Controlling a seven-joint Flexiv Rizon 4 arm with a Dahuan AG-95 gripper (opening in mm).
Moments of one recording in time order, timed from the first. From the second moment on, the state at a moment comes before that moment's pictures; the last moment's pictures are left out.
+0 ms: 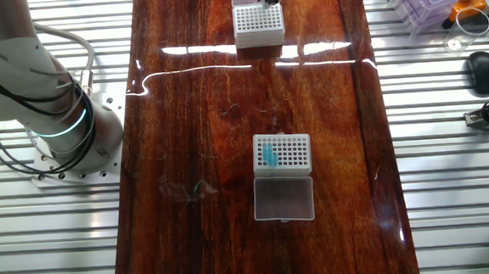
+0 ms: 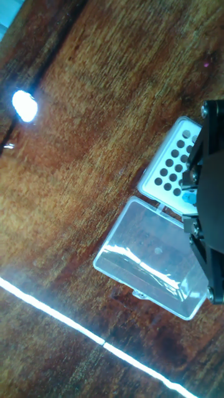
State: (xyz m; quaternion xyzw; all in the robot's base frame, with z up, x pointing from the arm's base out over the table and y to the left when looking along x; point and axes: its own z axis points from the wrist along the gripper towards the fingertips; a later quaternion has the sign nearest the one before) arm 0.421 0.293 0.075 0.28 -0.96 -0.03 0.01
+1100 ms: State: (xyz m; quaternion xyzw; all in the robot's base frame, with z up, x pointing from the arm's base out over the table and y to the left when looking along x) arm 0.424 0.286 0.099 0.29 -0.96 -0.03 0.00
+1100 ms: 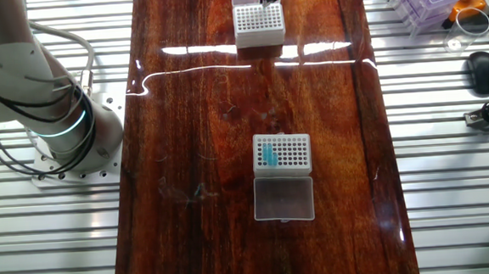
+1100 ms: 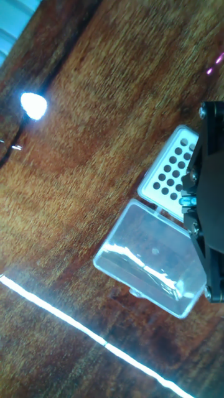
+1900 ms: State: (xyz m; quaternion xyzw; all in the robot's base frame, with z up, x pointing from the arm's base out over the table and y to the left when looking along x) arm 0.441 0.232 0.136 0.34 -0.94 -0.04 0.01
